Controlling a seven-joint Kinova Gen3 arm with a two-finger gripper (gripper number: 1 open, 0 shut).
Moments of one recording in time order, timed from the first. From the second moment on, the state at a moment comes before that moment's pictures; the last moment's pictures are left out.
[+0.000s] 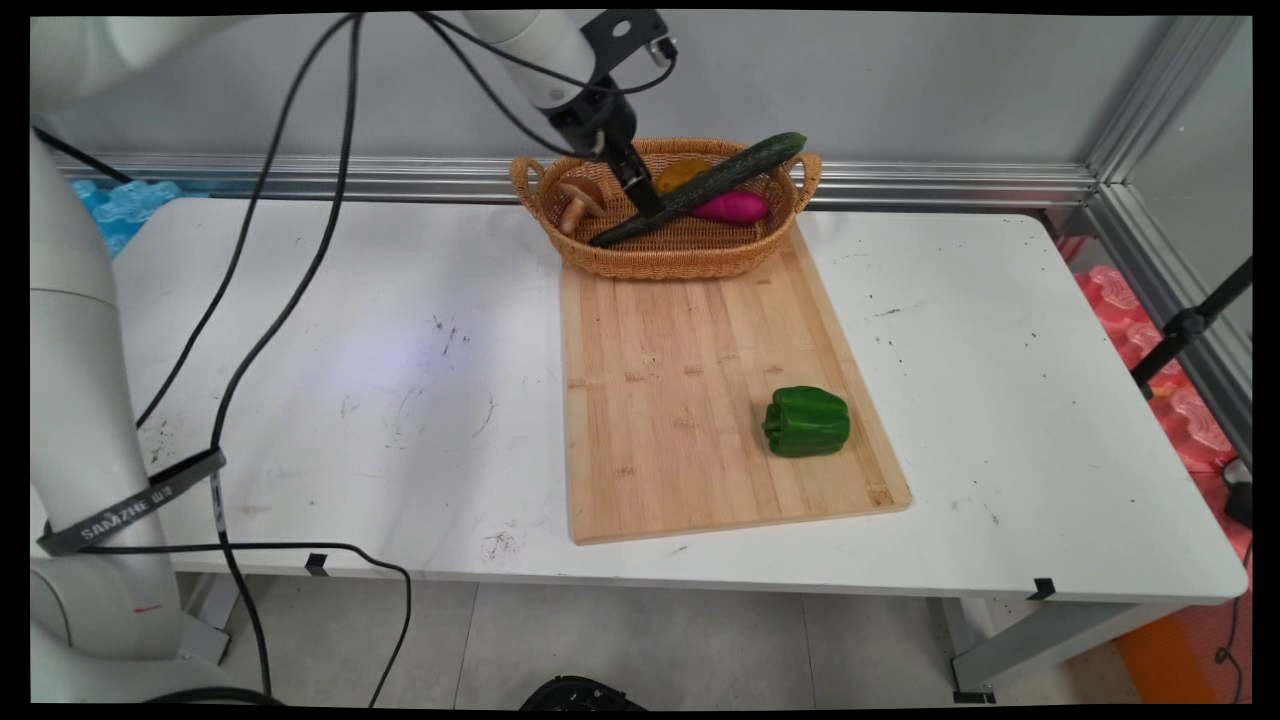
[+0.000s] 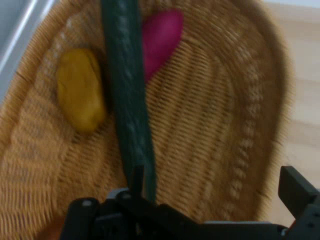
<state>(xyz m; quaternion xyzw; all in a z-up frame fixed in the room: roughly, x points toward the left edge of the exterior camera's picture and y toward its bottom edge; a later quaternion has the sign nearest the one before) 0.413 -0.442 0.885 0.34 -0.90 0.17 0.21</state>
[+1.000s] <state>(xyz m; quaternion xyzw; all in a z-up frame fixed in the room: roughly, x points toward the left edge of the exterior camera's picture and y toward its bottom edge) 0.436 -0.535 0.815 0.32 -0.91 0.15 0.23</state>
